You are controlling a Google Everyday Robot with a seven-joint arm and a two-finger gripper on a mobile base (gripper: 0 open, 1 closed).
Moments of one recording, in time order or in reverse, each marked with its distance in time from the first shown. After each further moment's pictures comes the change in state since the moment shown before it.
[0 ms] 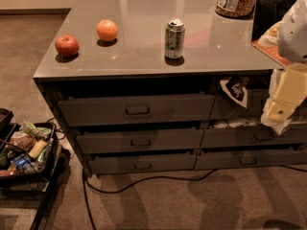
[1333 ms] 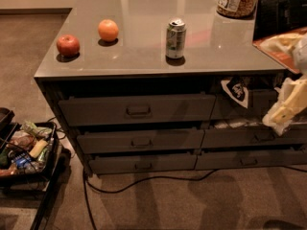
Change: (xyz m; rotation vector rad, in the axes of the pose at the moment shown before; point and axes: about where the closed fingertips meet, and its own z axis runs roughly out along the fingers) arm 0.018 -0.025 0.030 0.049 -0.373 -0.042
